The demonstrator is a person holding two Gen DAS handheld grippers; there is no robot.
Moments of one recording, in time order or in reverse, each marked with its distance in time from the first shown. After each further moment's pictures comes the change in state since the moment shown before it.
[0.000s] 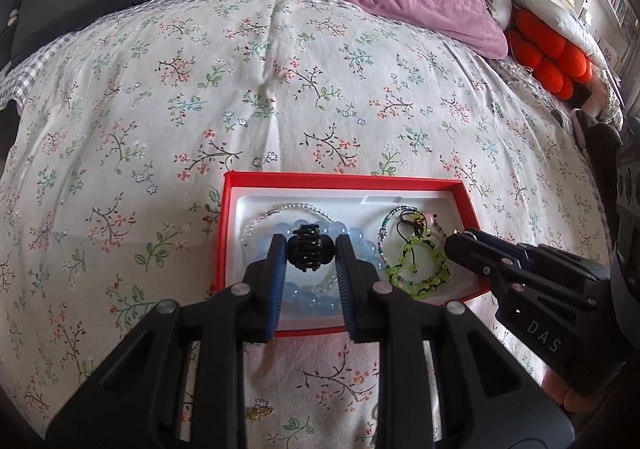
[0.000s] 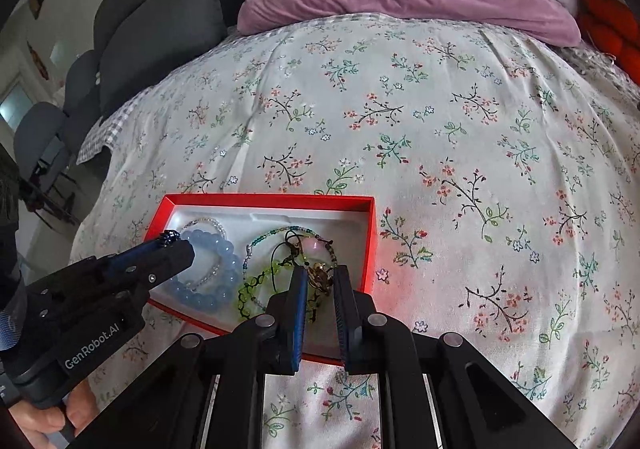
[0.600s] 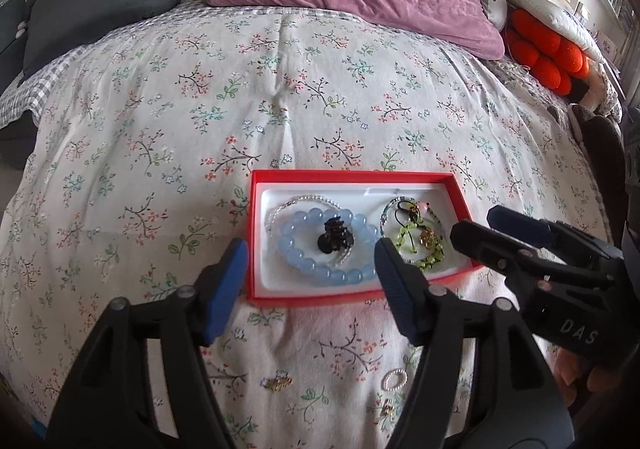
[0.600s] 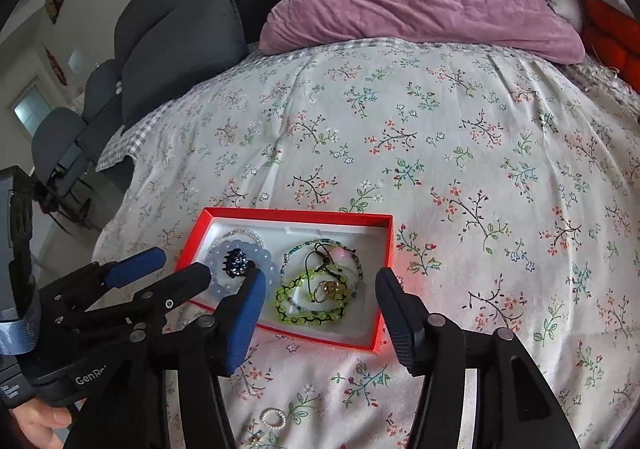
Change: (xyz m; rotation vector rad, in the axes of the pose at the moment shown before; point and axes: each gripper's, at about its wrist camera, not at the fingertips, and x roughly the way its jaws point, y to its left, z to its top) left arm -0.034 0.004 -0.010 0.030 -0.021 0.037; right arm -0.033 0.011 -0.001 -0.021 -0.060 0.053
